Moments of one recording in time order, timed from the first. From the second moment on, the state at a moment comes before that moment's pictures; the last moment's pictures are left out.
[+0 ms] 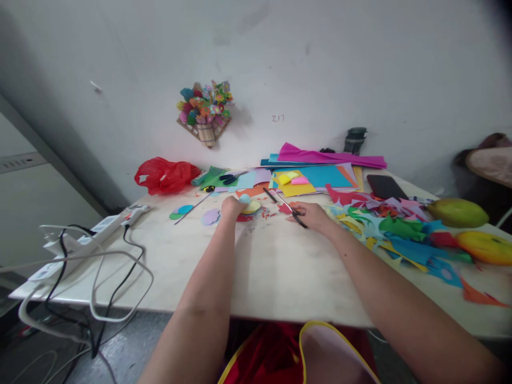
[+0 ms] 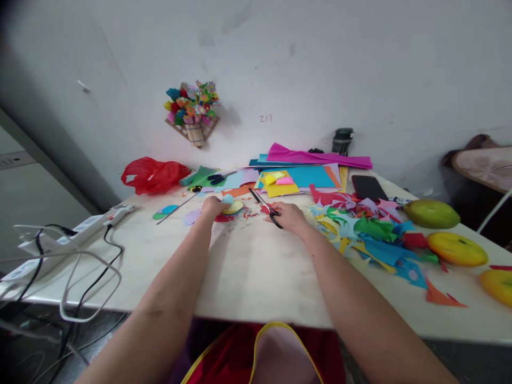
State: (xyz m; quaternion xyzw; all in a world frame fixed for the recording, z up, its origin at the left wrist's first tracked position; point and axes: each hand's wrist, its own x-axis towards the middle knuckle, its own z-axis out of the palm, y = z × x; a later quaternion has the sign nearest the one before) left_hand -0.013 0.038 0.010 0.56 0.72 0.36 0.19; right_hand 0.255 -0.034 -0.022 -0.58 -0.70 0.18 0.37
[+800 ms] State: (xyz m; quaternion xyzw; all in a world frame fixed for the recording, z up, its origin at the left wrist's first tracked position) left_hand 0.018 0.024 -0.001 0.47 0.42 0.62 0.47; right_hand 0.251 -0.047 -0.008 -0.60 -0.74 0.14 0.28
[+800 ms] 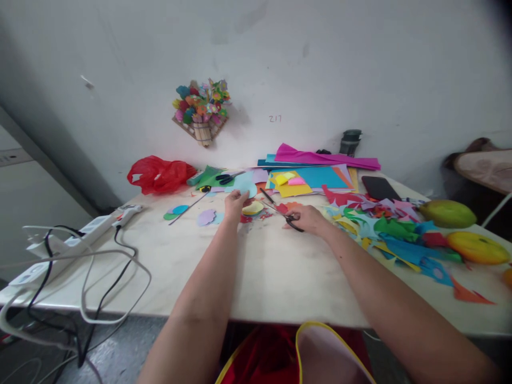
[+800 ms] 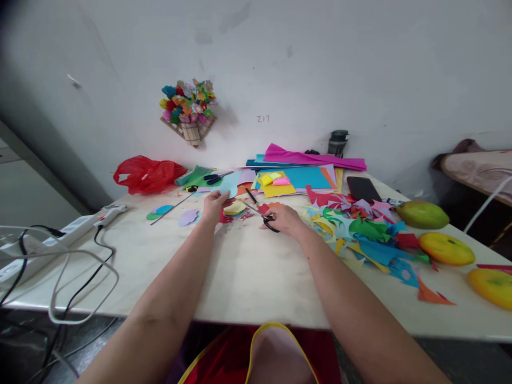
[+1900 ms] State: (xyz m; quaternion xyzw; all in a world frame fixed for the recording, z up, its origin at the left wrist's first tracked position) left_hand 0.057 0.002 -0.010 0.51 0.37 0.47 0.61; right_hand 0.266 -0.032 -0.010 -0.69 -0.70 -0.02 0.17
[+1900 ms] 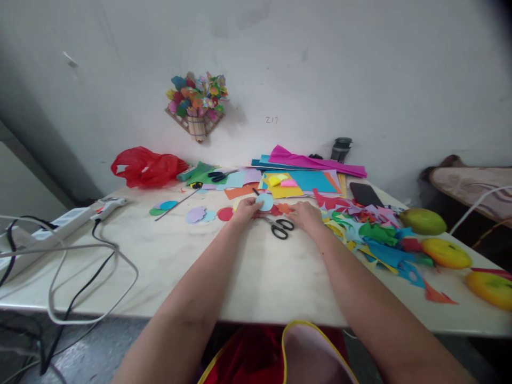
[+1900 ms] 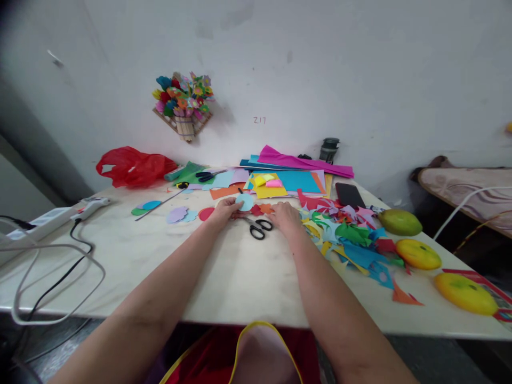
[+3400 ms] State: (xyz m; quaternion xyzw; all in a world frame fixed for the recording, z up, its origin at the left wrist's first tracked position) left_hand 0.058 0.006 -0.013 0.53 0.40 0.45 0.60; right_hand 0.254 -0.024 -0.010 -0.73 -0.66 -0.06 0.18
